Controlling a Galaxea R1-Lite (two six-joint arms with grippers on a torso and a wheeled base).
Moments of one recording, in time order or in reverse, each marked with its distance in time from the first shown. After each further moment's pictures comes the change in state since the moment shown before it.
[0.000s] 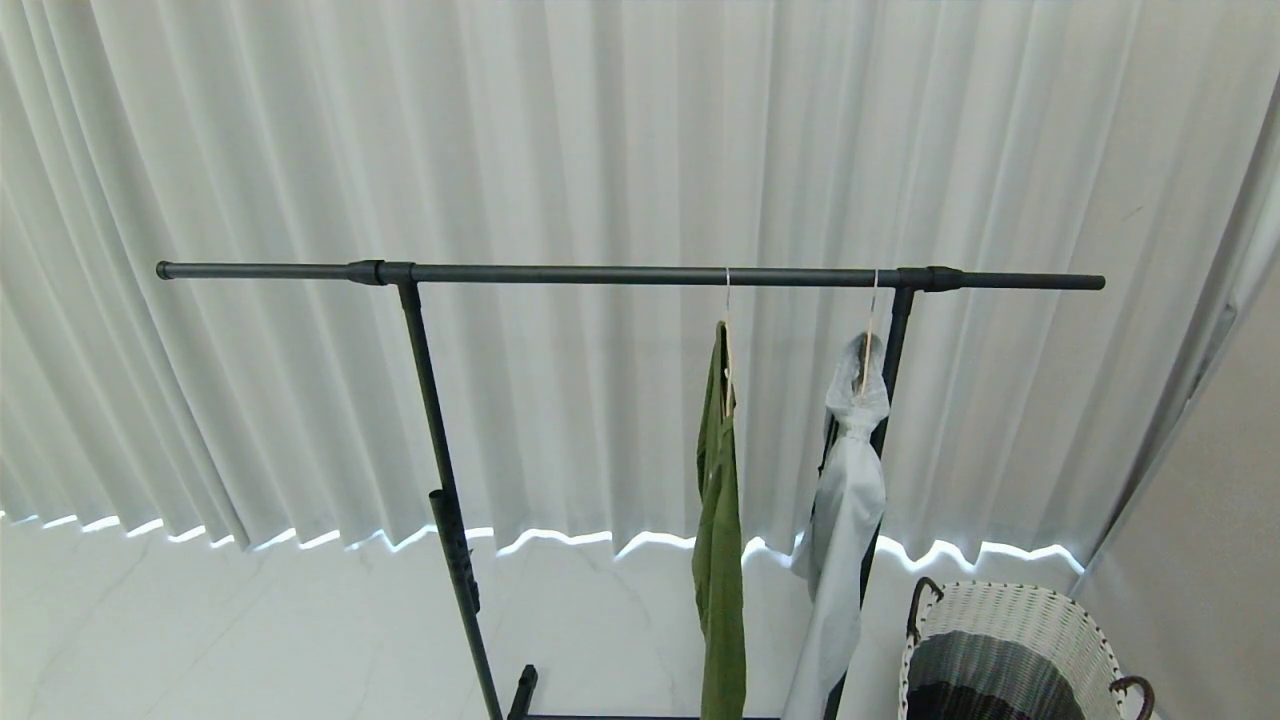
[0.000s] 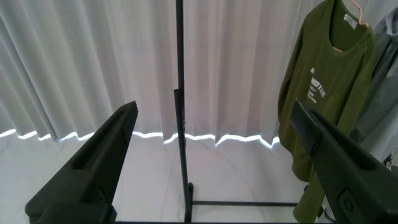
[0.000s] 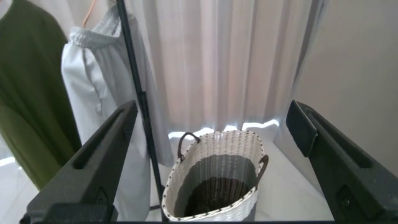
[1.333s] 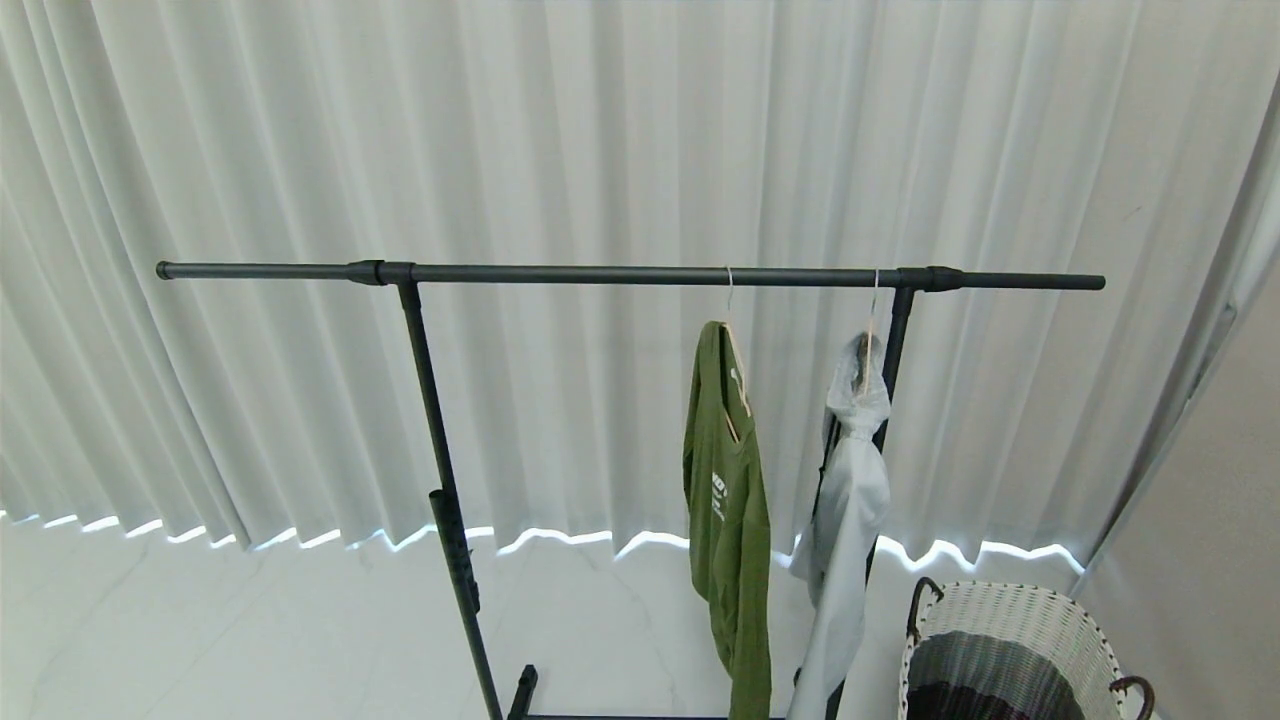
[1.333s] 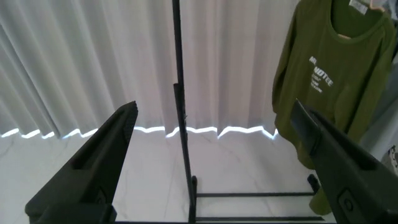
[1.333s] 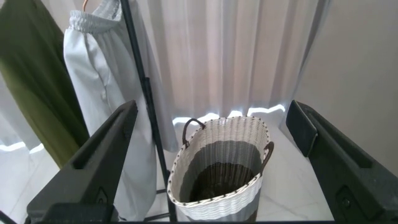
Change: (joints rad) left arm -0.005 0.022 0.000 0.000 -0.002 0.023; right arm 0.061 0.081 0.000 -0.004 -0.074 0.042
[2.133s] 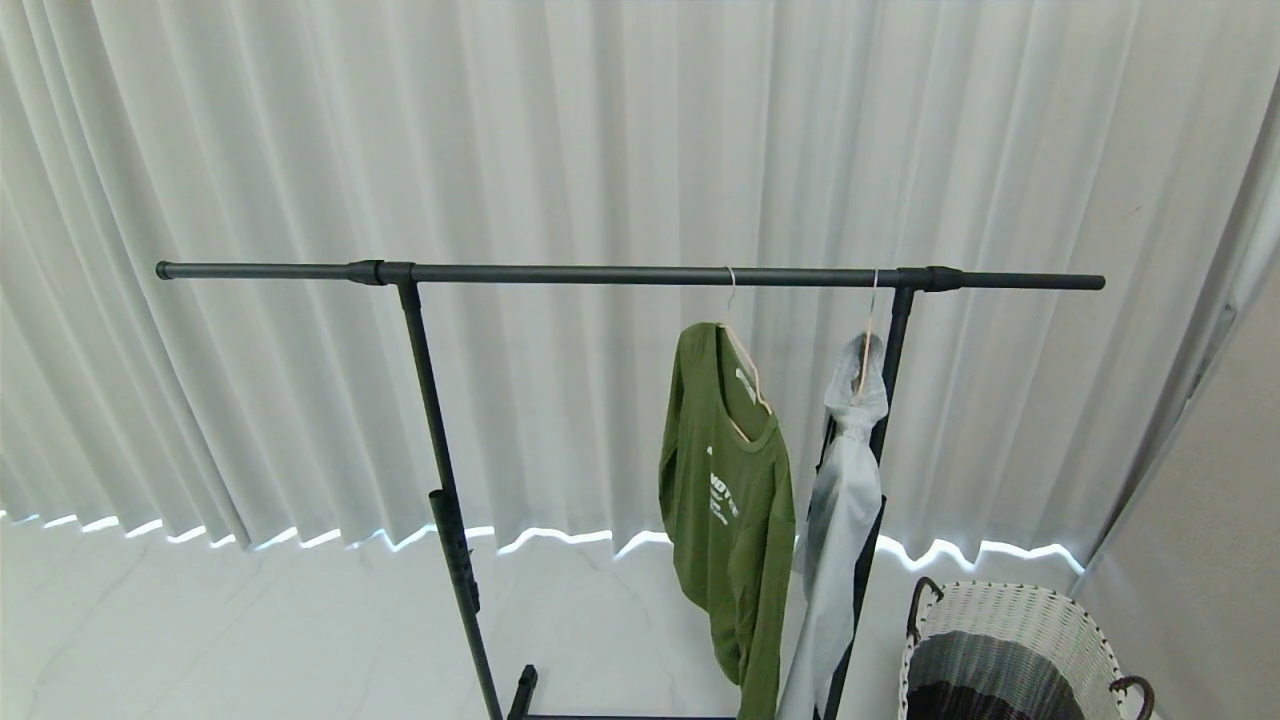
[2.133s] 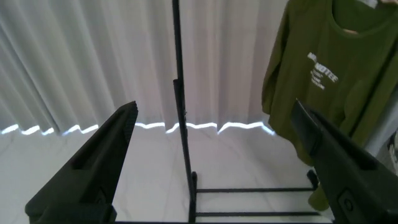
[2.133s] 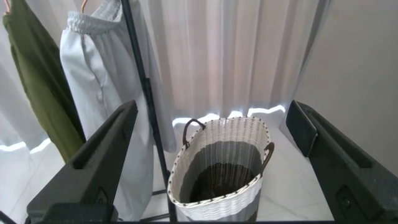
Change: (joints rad) left arm -0.021 0.043 -0.001 -0.002 0.003 0.024; right arm 0.000 -0.002 0.000 0.000 0.000 0.000
